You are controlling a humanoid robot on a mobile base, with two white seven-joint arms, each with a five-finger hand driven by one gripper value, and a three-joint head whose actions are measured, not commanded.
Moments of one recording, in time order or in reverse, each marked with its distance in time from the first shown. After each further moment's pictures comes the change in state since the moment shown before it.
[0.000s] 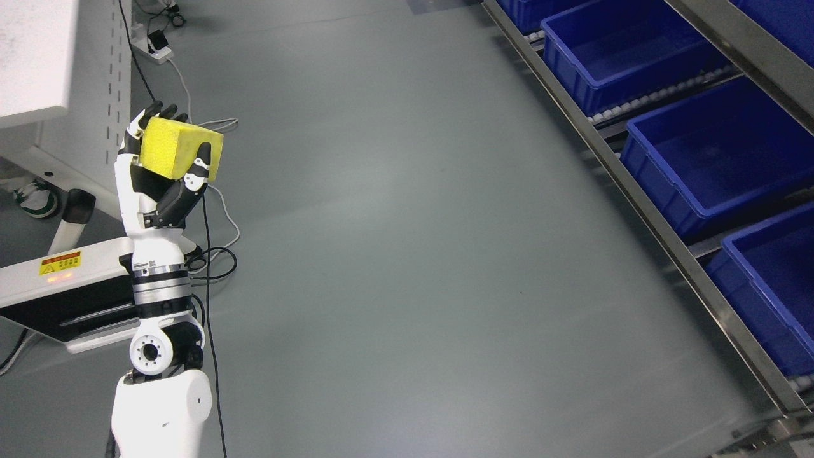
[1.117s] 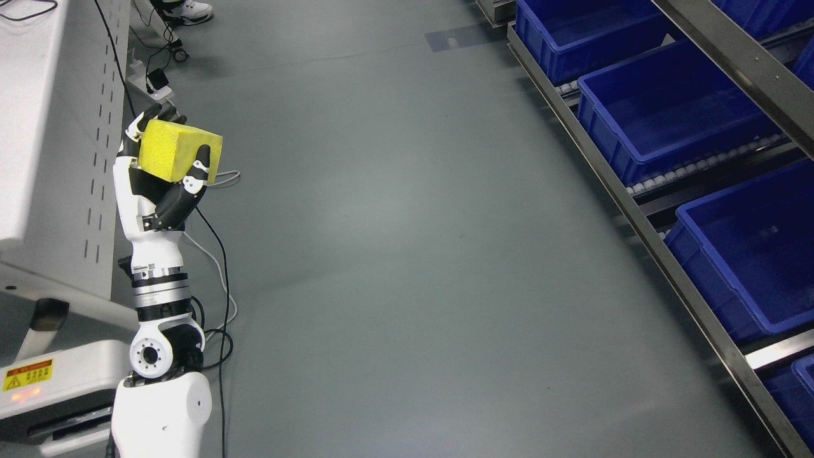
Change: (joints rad) left arm 0.009 -0.001 0.001 -0.006 -0.002 -0.001 0.000; right arm 0.000 0.000 0.000 0.000 0.004 0.000 0.000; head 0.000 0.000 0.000
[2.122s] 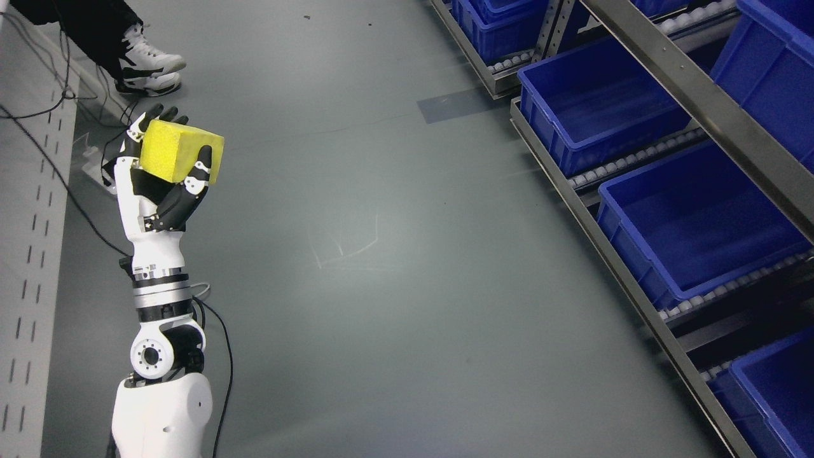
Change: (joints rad) left arm 0.005 0.000 -0.008 -0.004 -0.003 -0.004 -0.001; right arm 0.000 0.000 0.000 0.000 -0.003 0.000 0.000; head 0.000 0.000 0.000
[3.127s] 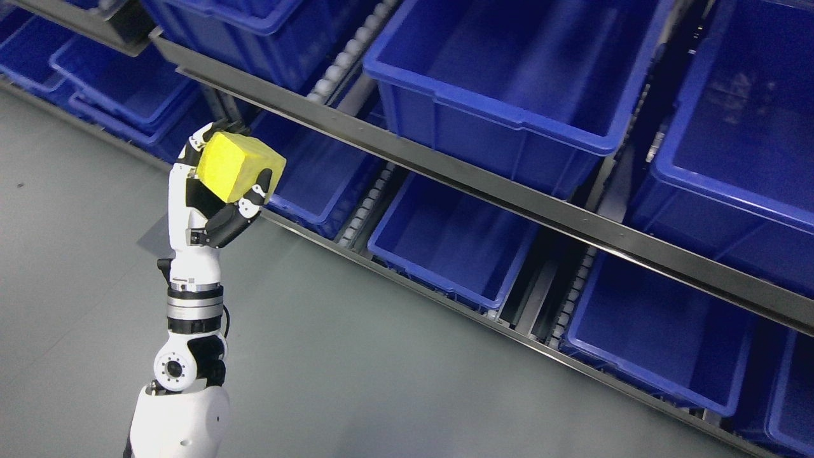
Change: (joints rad) left arm 0.042 0.000 -0.114 -0.056 -0.004 -0.104 -0.168; right arm 0.000 0.000 0.000 0.000 0.000 0.000 0.000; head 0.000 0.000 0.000
